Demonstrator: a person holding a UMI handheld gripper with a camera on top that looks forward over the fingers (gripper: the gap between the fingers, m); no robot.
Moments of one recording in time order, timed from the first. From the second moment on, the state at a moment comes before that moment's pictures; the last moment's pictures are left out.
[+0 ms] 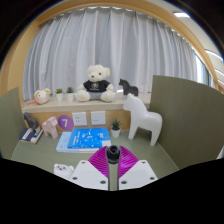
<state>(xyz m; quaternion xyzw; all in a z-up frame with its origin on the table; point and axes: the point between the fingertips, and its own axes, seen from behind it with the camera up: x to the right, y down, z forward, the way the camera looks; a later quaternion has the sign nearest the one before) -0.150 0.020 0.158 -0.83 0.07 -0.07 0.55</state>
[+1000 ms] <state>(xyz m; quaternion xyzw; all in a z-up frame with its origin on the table) -0.164 -0.016 0.118 -0.88 0.00 -0.04 0.48</state>
